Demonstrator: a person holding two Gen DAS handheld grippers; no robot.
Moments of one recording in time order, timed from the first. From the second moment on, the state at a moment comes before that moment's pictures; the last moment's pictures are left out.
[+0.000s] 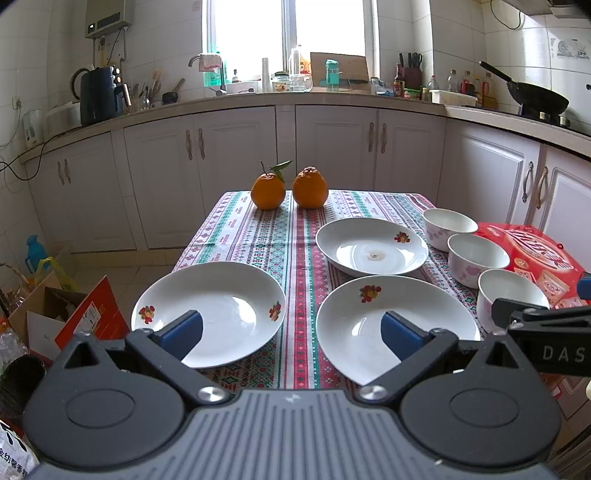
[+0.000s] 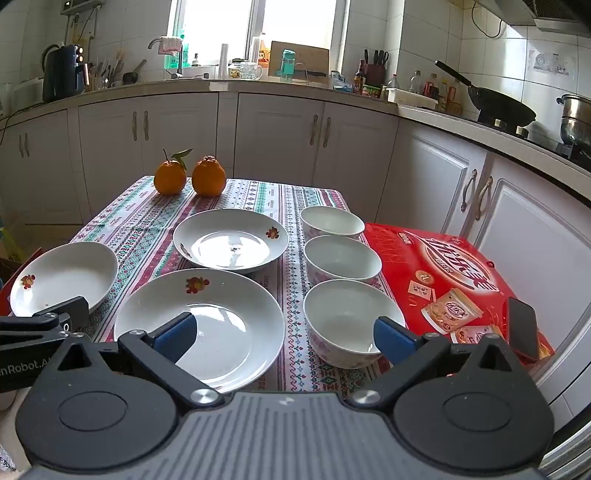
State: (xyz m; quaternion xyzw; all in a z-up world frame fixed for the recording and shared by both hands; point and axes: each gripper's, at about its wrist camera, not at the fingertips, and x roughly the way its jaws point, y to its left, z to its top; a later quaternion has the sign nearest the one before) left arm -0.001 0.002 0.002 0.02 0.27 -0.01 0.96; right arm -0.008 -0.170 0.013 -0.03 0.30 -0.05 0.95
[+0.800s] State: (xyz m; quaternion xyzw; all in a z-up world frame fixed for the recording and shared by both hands) left arm -0.001 0.002 0.004 0.02 0.27 -0.01 0.96; right arm -0.007 -0.170 0.012 -0.03 0.30 -0.05 0.95
